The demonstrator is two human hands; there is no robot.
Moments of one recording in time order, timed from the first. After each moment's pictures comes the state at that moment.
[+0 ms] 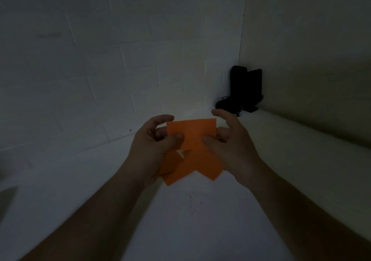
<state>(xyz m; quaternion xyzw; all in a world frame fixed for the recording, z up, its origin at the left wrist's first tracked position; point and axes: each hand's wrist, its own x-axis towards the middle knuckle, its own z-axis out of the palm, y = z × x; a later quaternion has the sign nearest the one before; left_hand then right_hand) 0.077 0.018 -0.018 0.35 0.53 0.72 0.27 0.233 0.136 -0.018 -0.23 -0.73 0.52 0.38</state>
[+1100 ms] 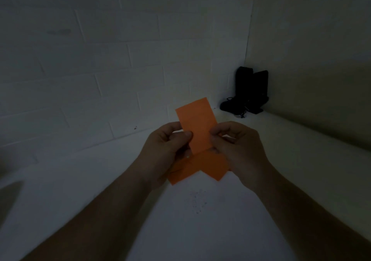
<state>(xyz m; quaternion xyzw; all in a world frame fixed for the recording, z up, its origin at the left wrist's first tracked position) 0.086 0.021 -0.022 0.31 0.52 0.72 0.34 0.232 0.136 -0.021 -0.20 -0.70 0.54 0.42</state>
